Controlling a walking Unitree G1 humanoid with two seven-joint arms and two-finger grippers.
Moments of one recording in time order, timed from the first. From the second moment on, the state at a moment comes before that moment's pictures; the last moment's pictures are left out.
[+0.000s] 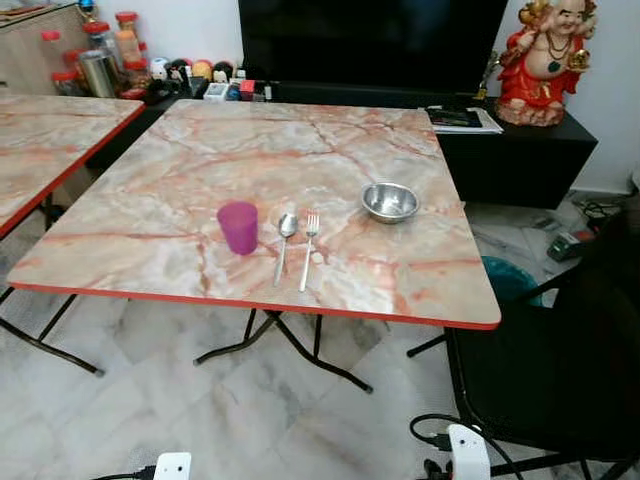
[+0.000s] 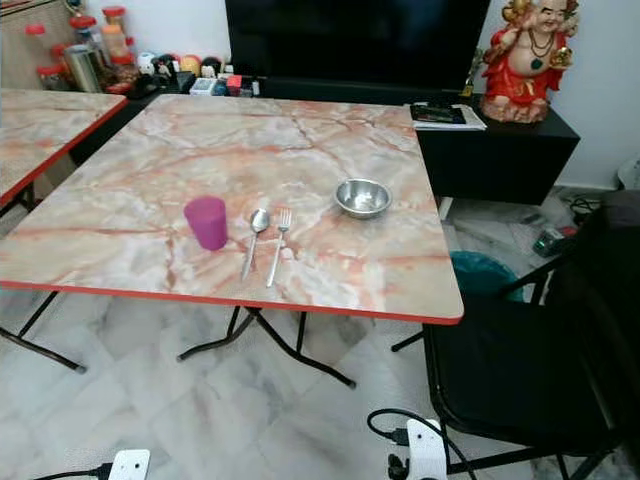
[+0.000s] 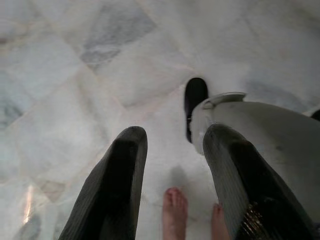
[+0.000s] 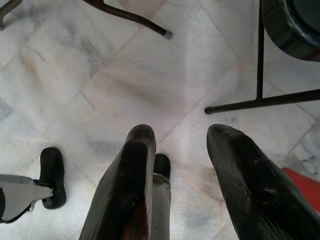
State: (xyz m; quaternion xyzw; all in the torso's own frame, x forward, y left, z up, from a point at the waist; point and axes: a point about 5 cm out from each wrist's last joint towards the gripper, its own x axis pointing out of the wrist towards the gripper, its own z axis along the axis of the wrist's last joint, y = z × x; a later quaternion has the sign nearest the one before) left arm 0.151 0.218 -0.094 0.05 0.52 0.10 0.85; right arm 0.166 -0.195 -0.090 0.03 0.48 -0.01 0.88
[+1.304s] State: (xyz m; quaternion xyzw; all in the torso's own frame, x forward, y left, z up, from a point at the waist) left arm 0.154 0.226 -0.091 0.06 0.51 0.10 0.85; right arm 0.306 -0.305 0.076 -0.03 0.07 -0.38 0.92
